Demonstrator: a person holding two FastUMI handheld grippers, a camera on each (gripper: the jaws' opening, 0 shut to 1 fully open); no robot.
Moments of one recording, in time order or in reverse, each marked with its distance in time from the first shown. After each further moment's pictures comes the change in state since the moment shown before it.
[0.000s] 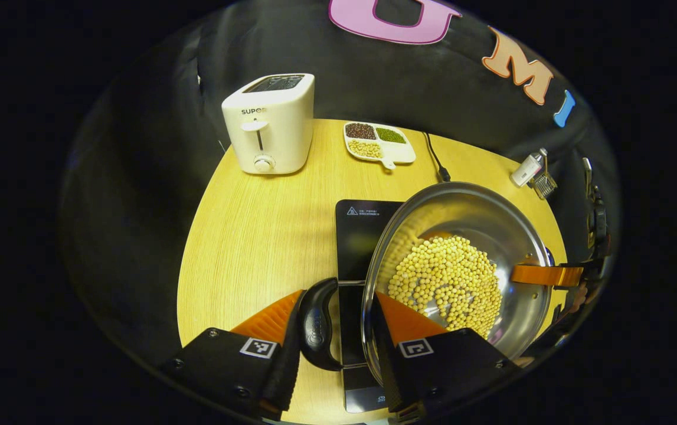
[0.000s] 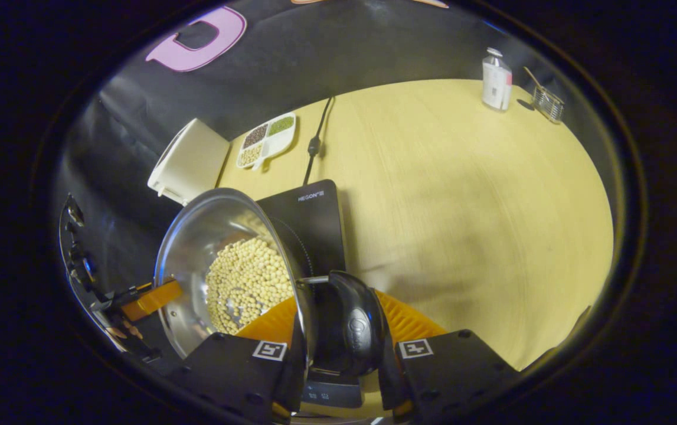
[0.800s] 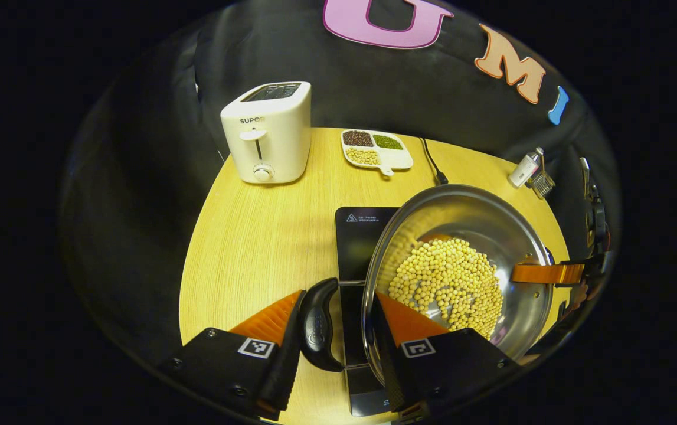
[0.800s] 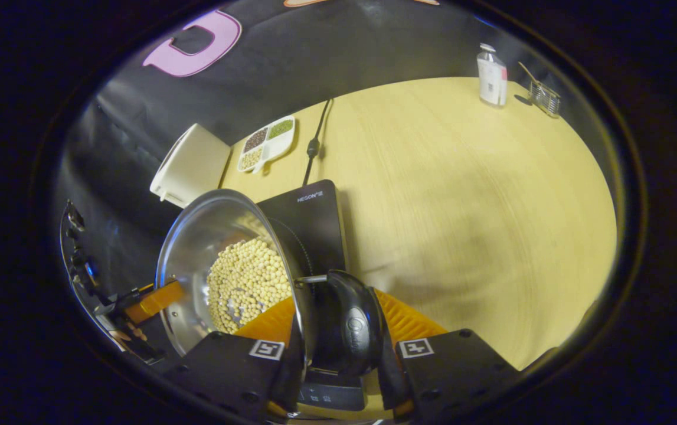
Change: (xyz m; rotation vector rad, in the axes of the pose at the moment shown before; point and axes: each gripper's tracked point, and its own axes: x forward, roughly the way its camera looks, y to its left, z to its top) left arm 0.000 0.001 0.000 0.019 -0.021 -0.002; right arm 0.001 -0.004 -0.001 0.014 -0.004 0.008
